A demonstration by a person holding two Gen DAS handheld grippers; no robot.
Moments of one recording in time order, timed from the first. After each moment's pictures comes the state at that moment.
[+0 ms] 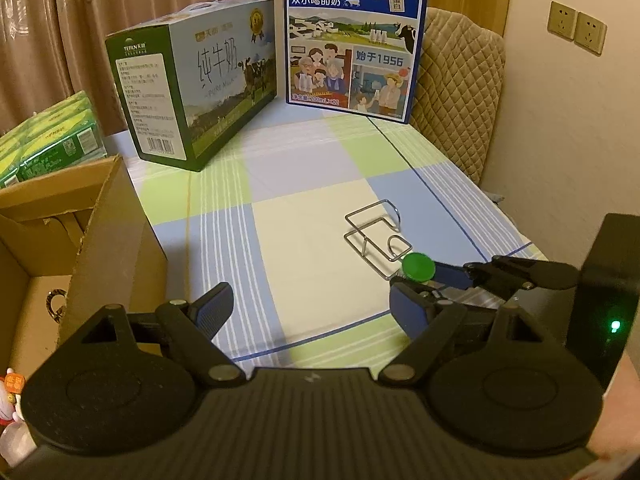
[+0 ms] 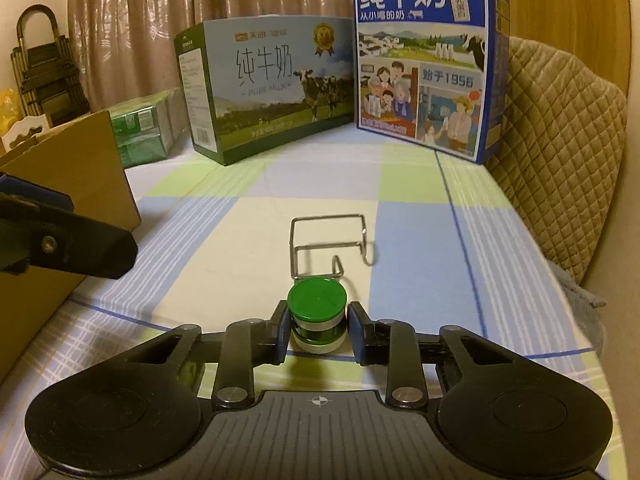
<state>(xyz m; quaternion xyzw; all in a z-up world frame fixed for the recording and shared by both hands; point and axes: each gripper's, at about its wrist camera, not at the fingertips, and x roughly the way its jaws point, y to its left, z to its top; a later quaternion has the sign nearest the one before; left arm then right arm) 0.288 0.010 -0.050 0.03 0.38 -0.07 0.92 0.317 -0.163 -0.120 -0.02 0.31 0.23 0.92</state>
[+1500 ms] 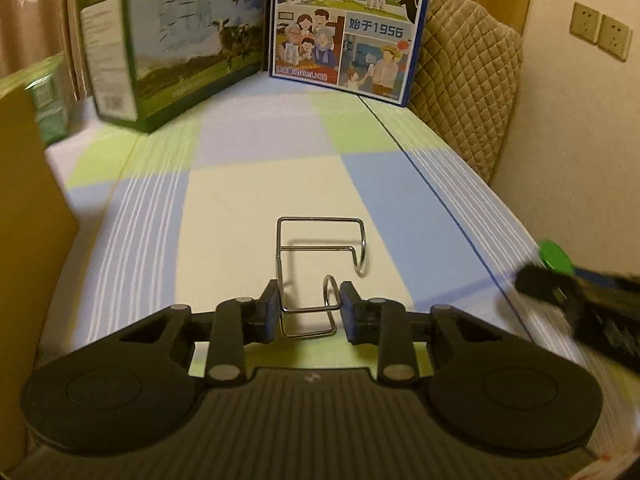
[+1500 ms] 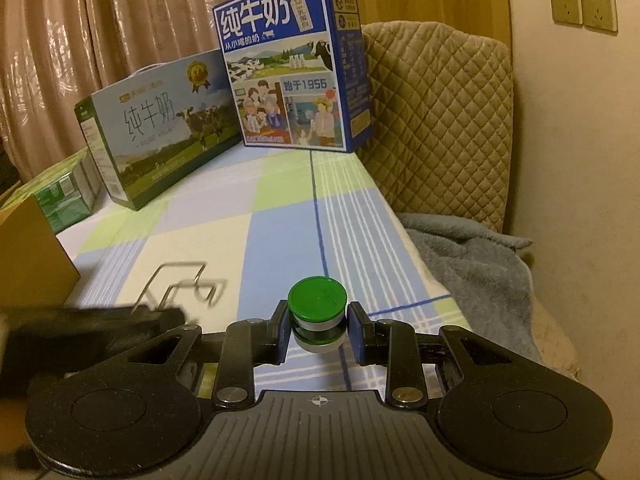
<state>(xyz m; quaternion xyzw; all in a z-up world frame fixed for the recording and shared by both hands) 0.314 -0.038 -0.120 -0.02 0.38 -0.05 0.93 0.295 -0.249 -0.090 0.07 0.33 0.11 0.93</state>
